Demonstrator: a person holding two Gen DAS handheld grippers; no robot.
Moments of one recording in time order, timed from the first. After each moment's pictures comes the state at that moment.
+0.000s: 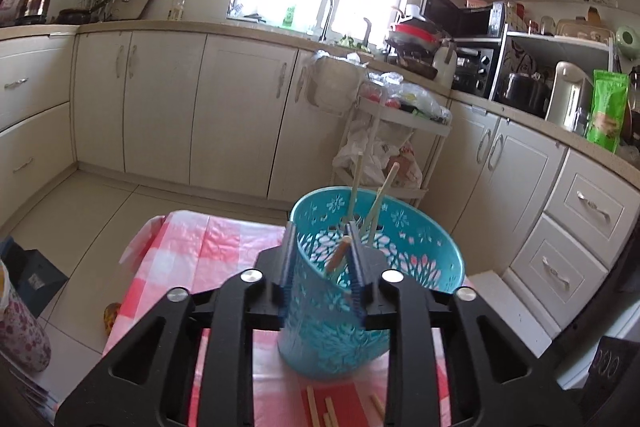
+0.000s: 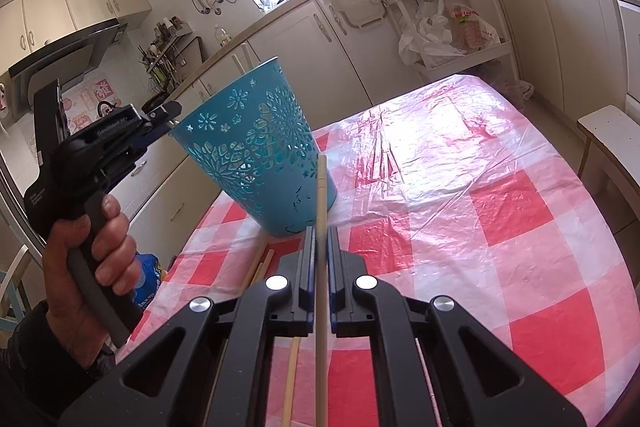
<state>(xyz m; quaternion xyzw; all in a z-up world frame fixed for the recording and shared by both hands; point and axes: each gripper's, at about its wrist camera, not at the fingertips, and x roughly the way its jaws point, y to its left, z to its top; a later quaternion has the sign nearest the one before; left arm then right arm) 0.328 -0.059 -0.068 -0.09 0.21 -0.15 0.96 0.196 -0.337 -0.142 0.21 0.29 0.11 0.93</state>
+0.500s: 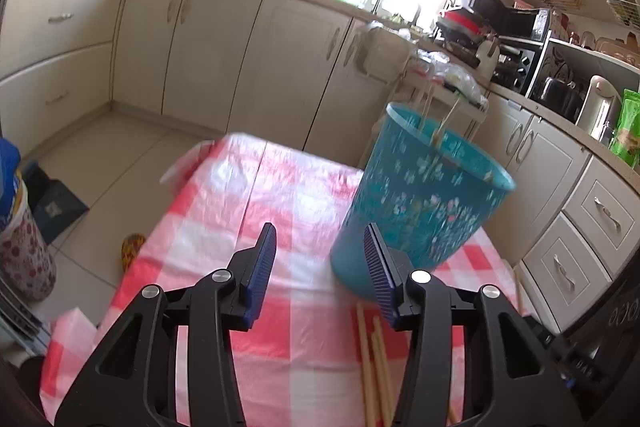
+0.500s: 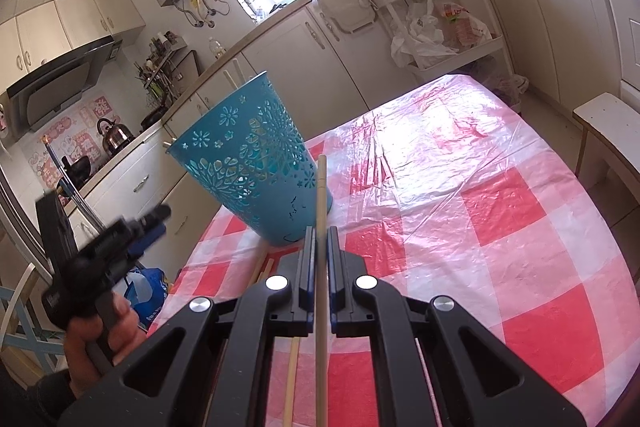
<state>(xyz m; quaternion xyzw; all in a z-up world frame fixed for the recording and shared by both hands) 0.285 -0.008 -0.134 -0.15 0.27 -0.10 0.94 0.193 -0.350 -0.141 0.24 0.27 0.11 0.92</state>
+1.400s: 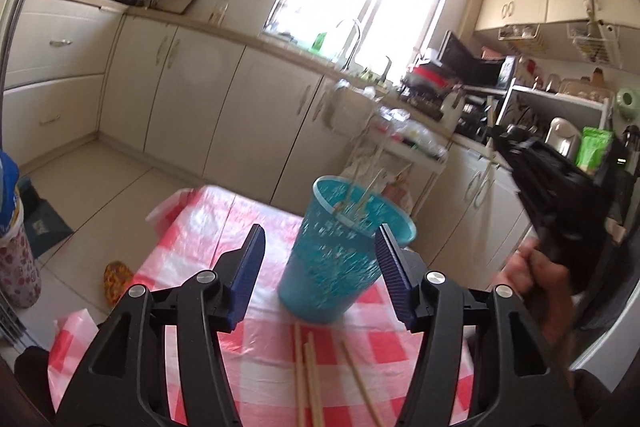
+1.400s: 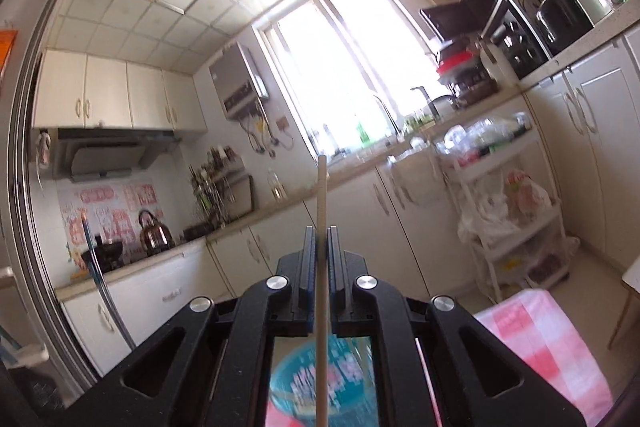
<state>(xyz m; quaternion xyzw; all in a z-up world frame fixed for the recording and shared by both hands) 0.211 -0.012 -0.058 -0.19 0.16 -0.13 0.96 0.252 -0.313 0.023 0.22 -0.02 0.13 0.97</state>
